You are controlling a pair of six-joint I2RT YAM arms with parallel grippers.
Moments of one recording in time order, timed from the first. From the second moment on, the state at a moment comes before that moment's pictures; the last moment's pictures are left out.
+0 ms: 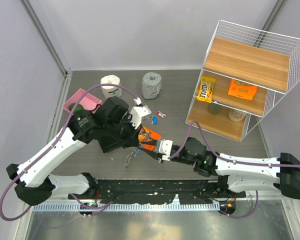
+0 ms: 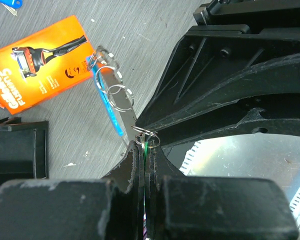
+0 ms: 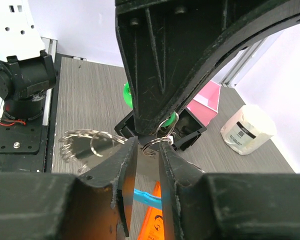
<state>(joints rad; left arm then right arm) -0.89 1.18 1.47 -1.16 0.28 -0.03 1.23 1.04 0.55 0.60 -0.10 -0.37</state>
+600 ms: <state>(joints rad) -0.90 1.17 1.47 -1.16 0.25 -0.03 1.23 1.02 0.54 0.59 -0.08 -0.38</state>
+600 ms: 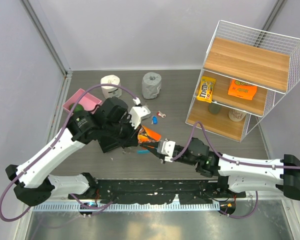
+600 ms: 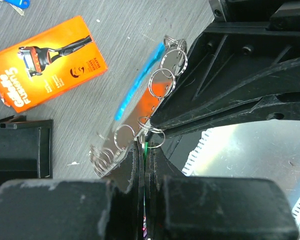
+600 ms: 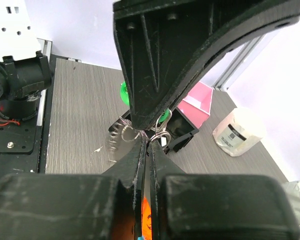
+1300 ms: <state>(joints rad) -0.69 1.30 1.39 -1.09 0.61 -0.05 1.23 0.92 0.46 0.59 -0.25 -0.86</state>
